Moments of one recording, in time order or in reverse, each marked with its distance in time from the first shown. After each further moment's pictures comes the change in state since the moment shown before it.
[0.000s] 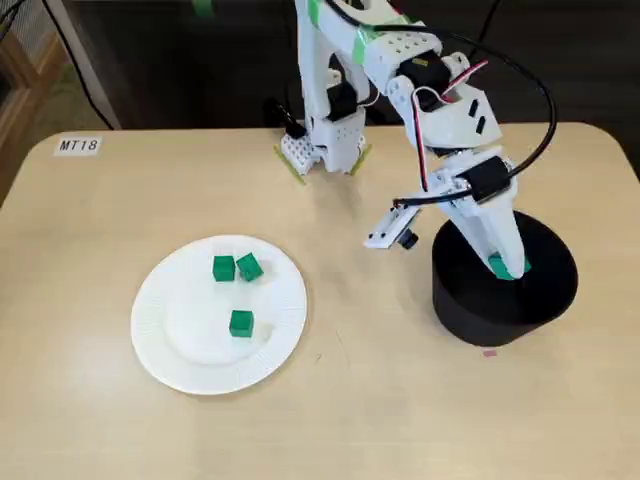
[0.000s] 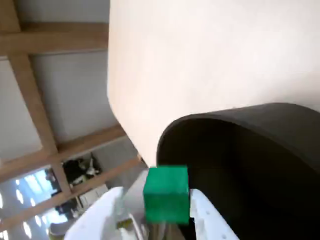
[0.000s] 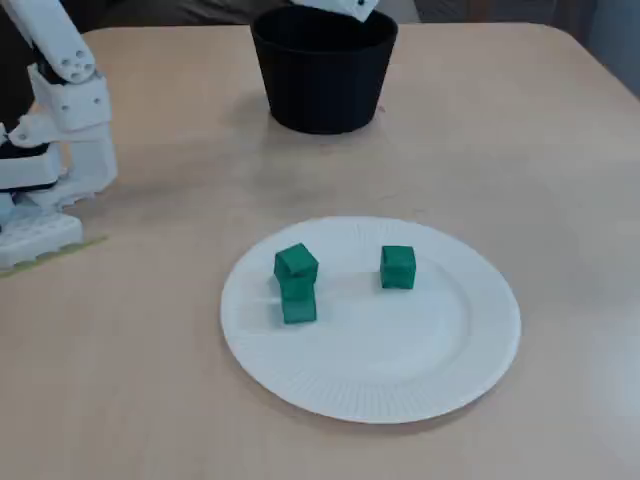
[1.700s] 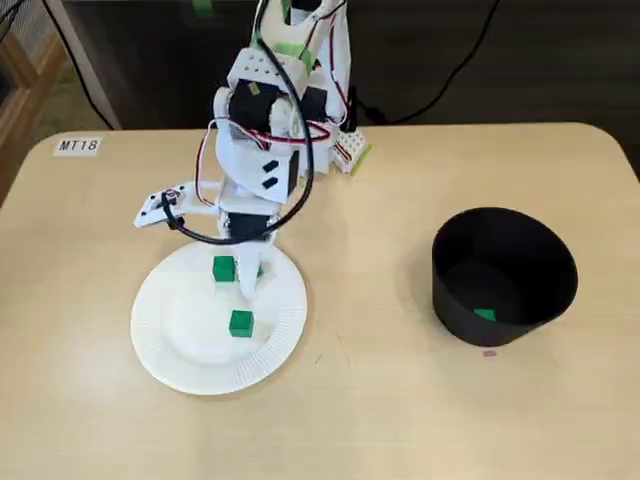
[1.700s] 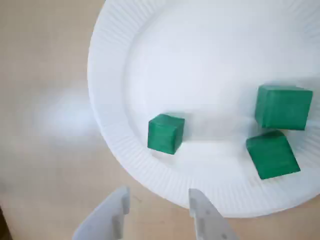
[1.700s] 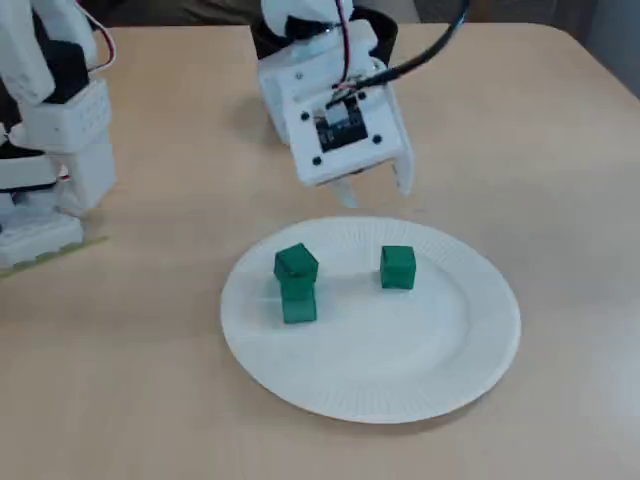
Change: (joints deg) arm 50.3 -11.4 -9.8 27.2 -21.9
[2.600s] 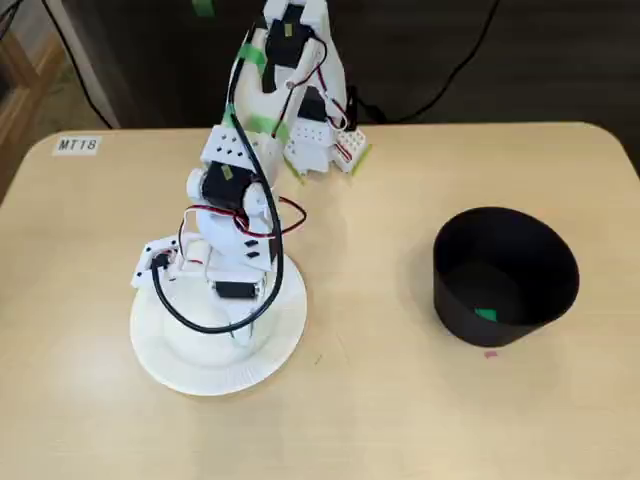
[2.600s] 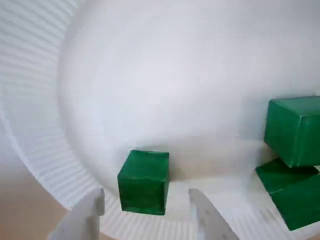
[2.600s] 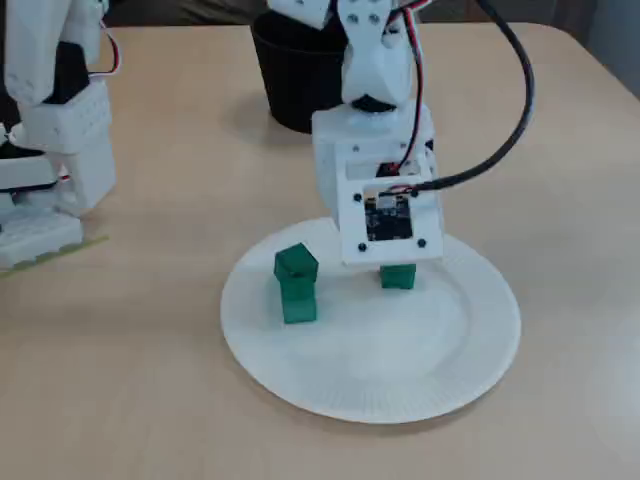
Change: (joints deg) arm 1.3 -27.4 -22.3 9.1 3.0
